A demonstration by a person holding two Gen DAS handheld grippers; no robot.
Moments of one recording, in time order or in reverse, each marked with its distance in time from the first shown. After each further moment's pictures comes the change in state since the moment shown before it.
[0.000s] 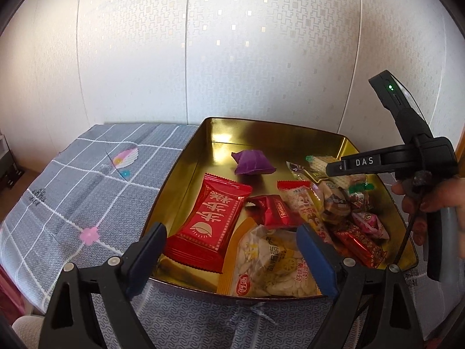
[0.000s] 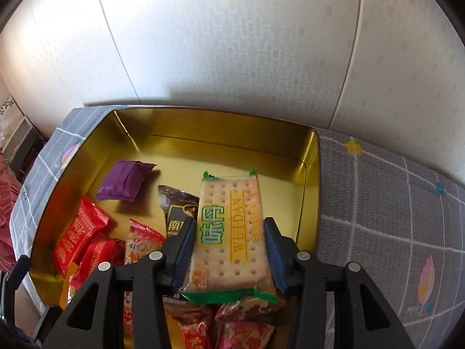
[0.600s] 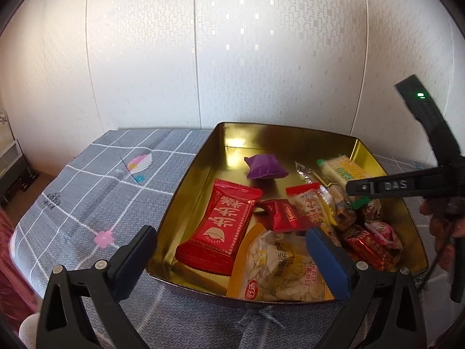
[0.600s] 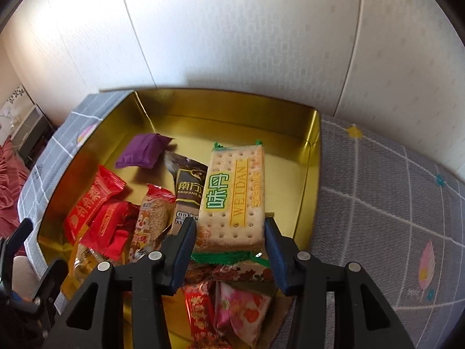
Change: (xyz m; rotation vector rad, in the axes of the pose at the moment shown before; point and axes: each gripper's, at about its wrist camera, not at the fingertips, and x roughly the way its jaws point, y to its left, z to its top) left arm -0.004 -0.003 0.004 0.014 -0.025 0.083; right arm -0.016 0.006 -0.022 -0.042 0.030 0.046
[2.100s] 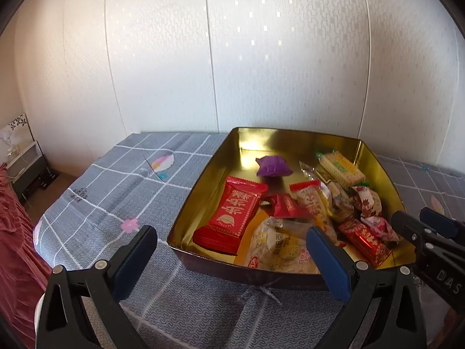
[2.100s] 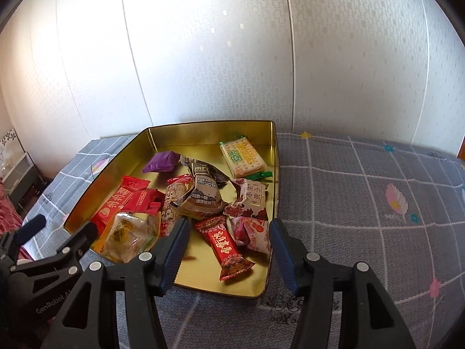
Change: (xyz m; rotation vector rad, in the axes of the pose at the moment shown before) left arm -0.040 -0.011 -0.007 -0.014 -0.027 0.107; right arm -0.096 0.031 -0.118 0.124 -0.341 -0.099
